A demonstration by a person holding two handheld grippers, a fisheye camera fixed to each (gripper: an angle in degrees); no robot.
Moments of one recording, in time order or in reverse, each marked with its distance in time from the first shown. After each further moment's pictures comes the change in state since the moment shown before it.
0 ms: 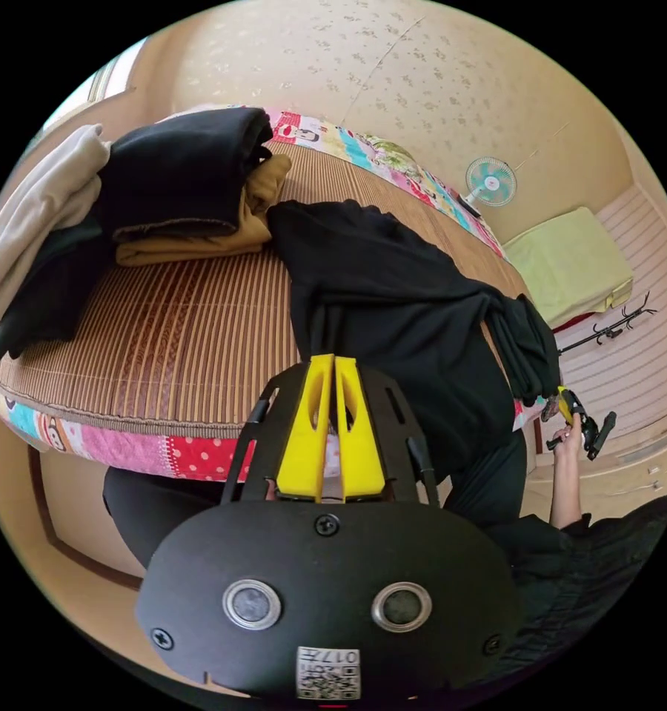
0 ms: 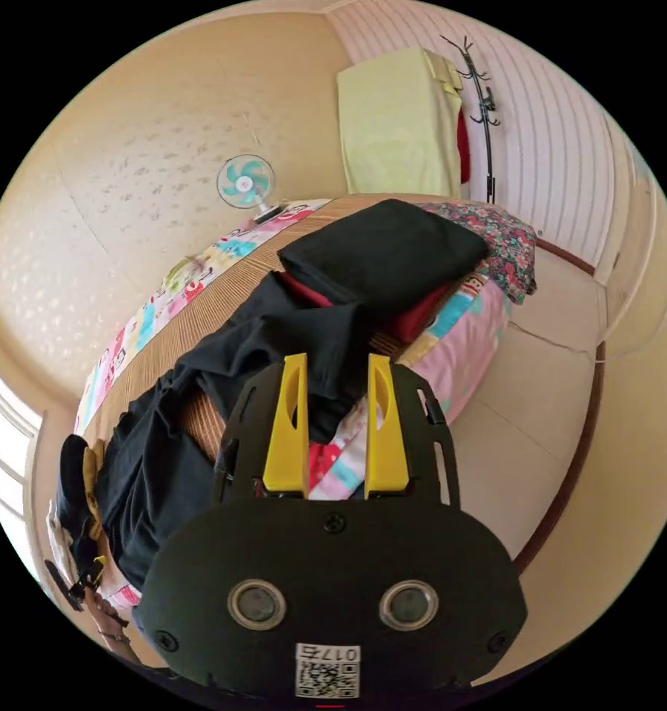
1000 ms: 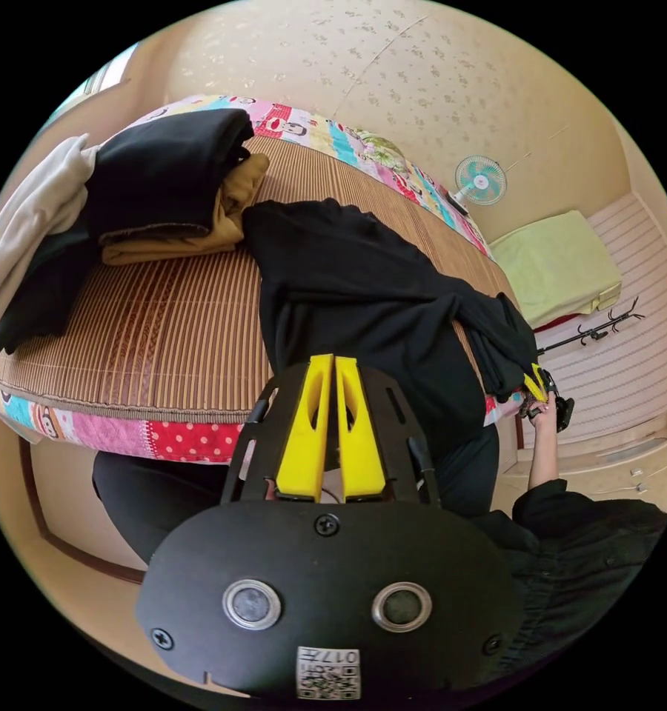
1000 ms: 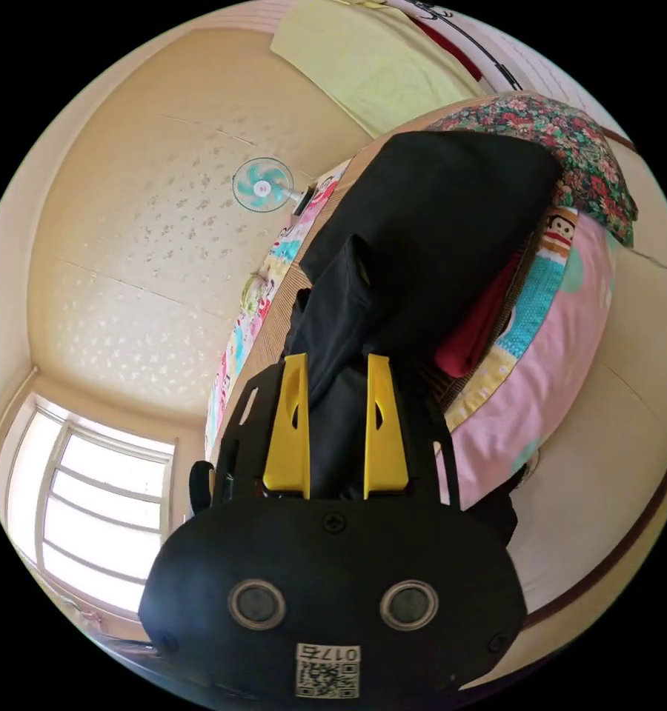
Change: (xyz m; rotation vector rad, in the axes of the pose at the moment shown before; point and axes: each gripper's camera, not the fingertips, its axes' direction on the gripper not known) left arm 0.044 -0.004 -0.044 -0.029 0.054 -0.022; right arm 0.032 -0.093 0.009 -0.188 -0.508 0.225
